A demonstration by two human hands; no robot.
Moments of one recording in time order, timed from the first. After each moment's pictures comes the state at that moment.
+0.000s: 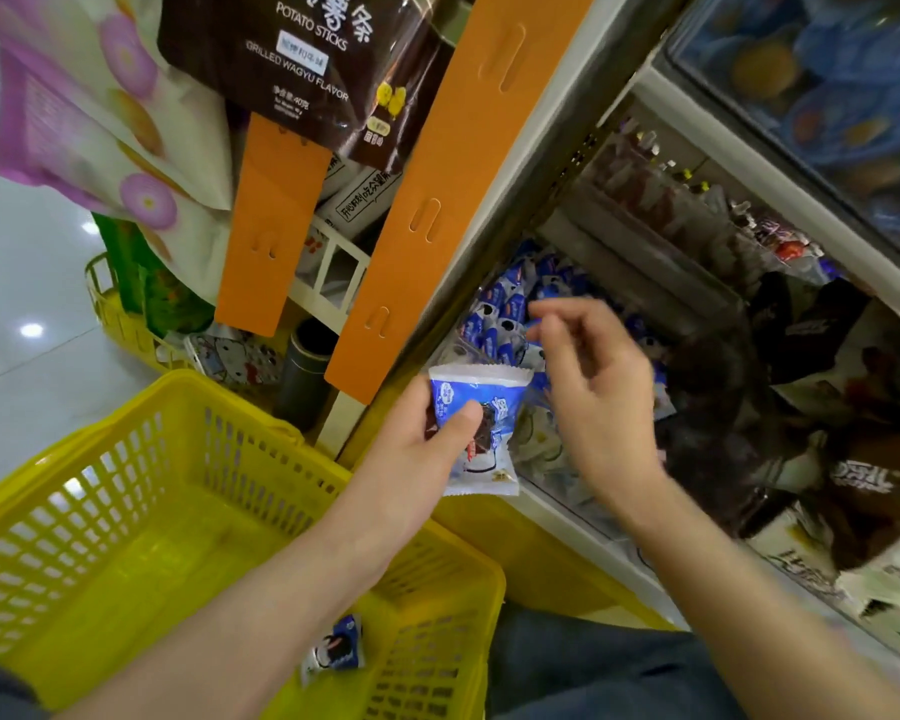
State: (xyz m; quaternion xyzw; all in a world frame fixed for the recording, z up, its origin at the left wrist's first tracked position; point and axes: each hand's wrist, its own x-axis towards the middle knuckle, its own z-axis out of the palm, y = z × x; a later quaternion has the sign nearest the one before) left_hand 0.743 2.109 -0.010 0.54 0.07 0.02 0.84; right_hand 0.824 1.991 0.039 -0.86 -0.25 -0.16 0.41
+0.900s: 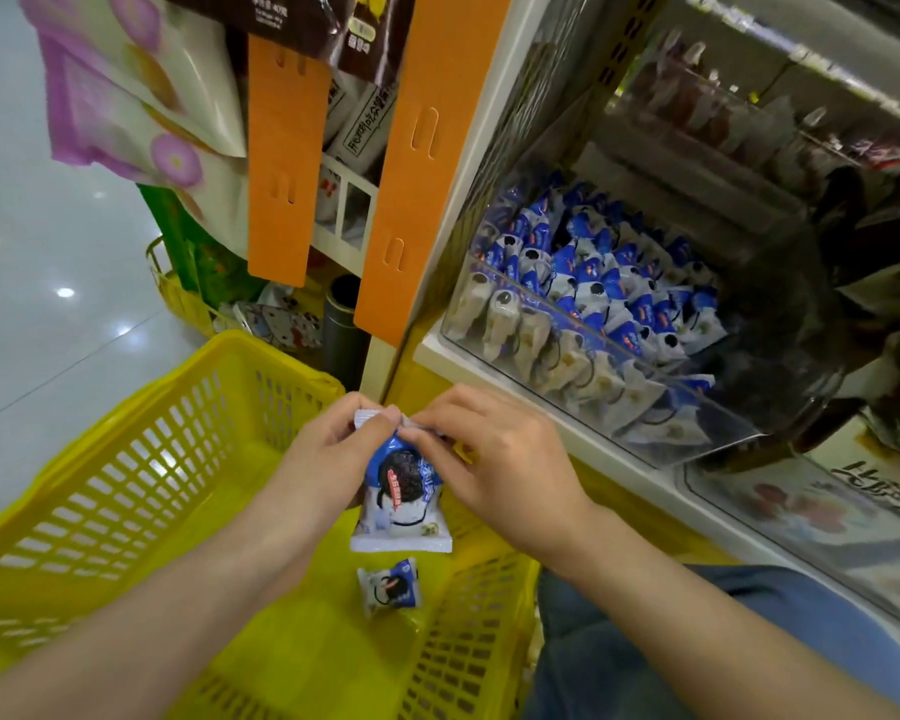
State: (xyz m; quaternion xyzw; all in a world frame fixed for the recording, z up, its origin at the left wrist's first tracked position) left_hand 0.692 2.131 -0.052 0.59 0.21 -0.01 0.78; right_hand 0.751 1.996 -0.028 -0.85 -0.46 -0.10 0.23
